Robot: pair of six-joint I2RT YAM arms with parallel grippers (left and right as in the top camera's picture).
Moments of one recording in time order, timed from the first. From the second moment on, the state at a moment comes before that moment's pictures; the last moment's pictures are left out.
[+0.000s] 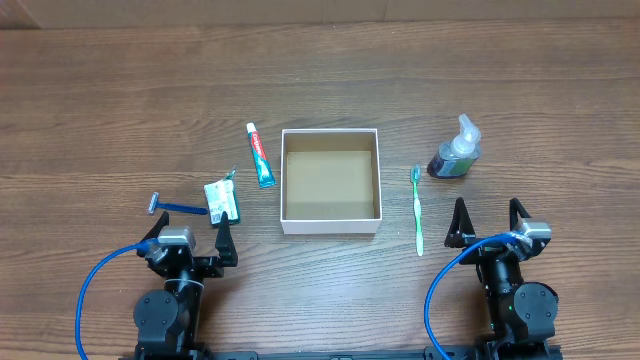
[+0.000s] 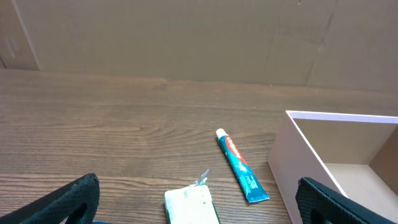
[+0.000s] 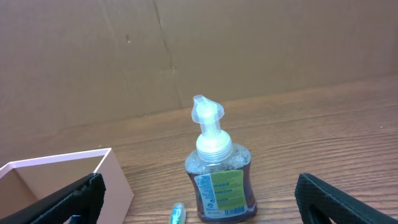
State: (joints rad) left arm -0.03 0.01 0.05 -0.15 0.01 -0.09; right arm 0.08 0.01 0.02 -0.03 0.04 0.20
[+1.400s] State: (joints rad) left arm -0.03 0.01 0.05 -0.15 0.01 -0.09; right arm 0.08 0.01 0.02 0.06 -0.05 0.21
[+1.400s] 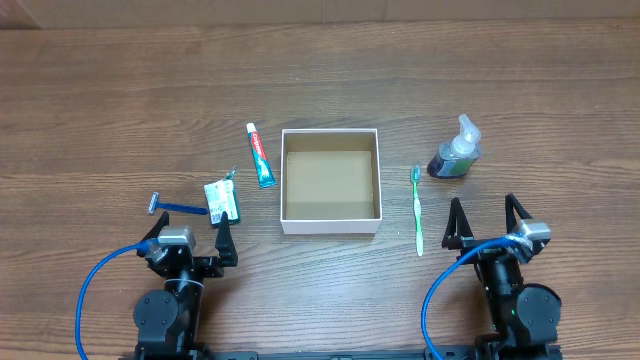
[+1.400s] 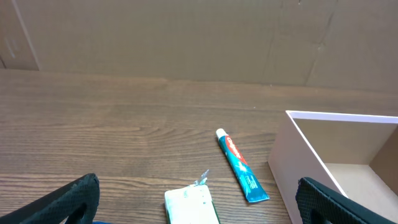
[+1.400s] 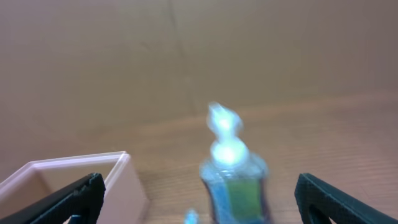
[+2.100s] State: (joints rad) left arm -0.03 0.01 0.04 -0.15 0.01 -0.09; right arm 0.08 0.54 0.82 -0.58 -0.09 0.25
